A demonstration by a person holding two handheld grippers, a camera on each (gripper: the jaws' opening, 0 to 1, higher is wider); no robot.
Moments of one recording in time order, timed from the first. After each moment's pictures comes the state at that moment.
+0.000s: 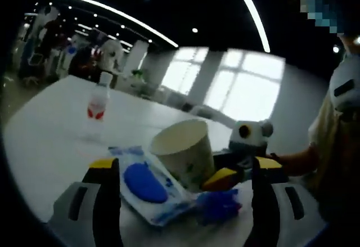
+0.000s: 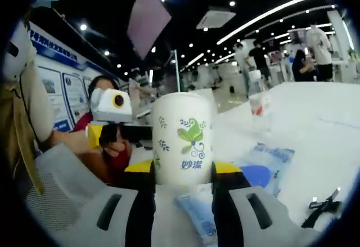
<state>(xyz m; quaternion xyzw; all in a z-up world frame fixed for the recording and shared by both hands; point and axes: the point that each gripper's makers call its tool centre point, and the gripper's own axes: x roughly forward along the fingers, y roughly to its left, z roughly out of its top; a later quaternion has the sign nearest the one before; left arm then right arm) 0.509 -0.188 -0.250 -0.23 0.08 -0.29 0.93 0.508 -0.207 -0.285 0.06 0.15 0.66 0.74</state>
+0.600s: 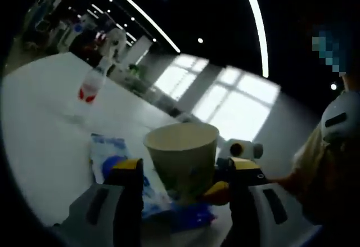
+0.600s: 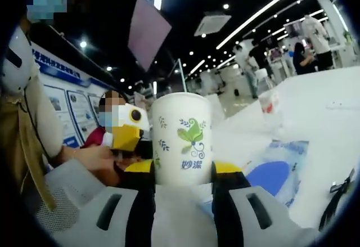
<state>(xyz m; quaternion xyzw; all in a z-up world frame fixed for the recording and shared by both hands) 0.503 -0.202 -0.250 -0.32 0.10 -0.32 0.89 0.488 -0.200 -0.275 0.12 0.16 0.66 0.73</state>
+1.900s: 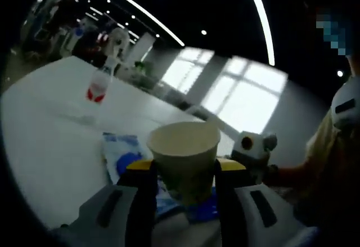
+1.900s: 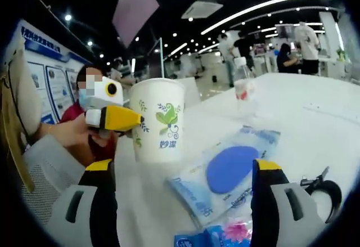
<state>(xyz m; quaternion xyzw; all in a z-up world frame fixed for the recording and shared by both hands) 0.507 -0.192 -0.268 -0.25 0.12 -0.30 0.91 0.510 -0.226 -0.313 0.00 0.19 0.60 0.78</state>
